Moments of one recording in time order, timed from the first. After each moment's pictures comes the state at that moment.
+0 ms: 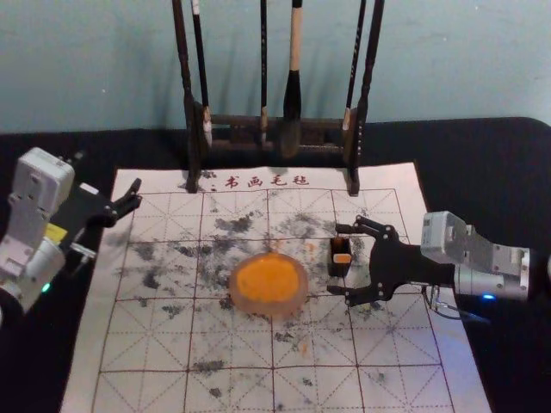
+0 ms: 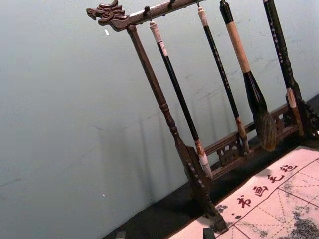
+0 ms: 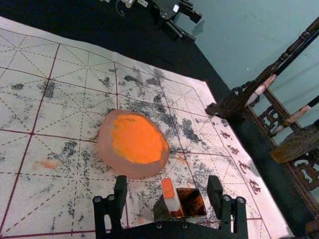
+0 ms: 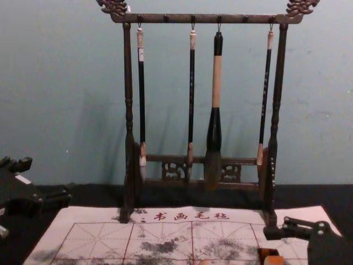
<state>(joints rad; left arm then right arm) -0.20 0.60 0.45 -1.41 -0.25 -0.12 0.03 0.45 0.55 -0.61 -1.13 0.13 -0.45 0.81</state>
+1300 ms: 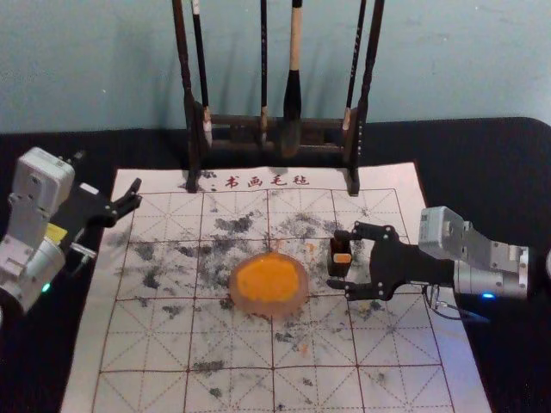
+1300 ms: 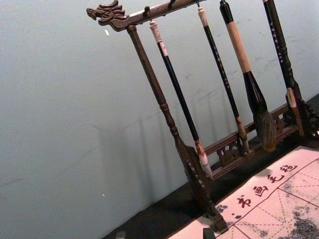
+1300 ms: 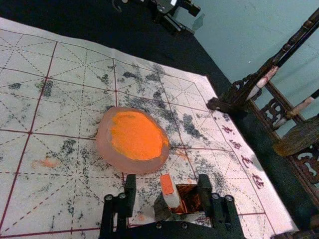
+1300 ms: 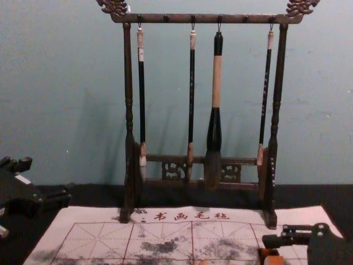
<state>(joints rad) -0.20 0.60 0.45 -1.41 -0.25 -0.12 0.03 0.46 0.55 -0.62 -1.12 0.15 -0.41 0.82</state>
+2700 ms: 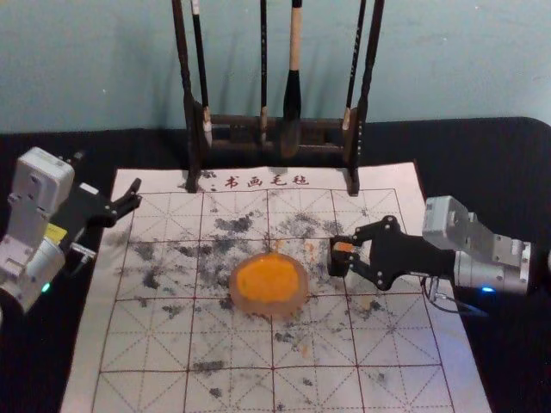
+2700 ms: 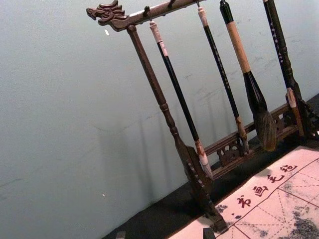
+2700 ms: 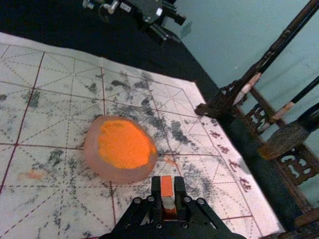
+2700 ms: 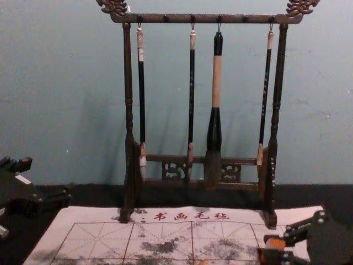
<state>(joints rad) -0.20 0.60 0.45 -1.41 -0.25 -0.12 0.03 0.45 0.55 -0.60 -1.14 0.17 -0.41 0.80</state>
